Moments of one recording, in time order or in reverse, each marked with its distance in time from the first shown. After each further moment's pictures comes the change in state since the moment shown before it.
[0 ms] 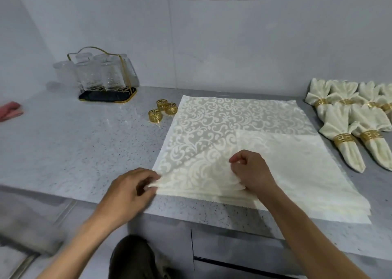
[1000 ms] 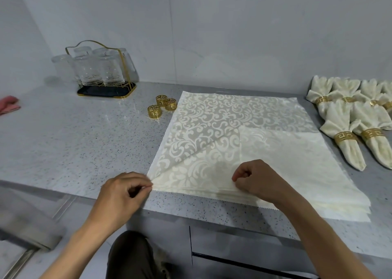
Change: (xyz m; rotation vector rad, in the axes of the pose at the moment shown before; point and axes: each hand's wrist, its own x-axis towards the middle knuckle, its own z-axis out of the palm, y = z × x) left_hand -0.015 -0.005 0.010 0.005 0.190 -0.026; right_hand -0.019 0.005 -0.023 -0.225 -0.271 -0.099
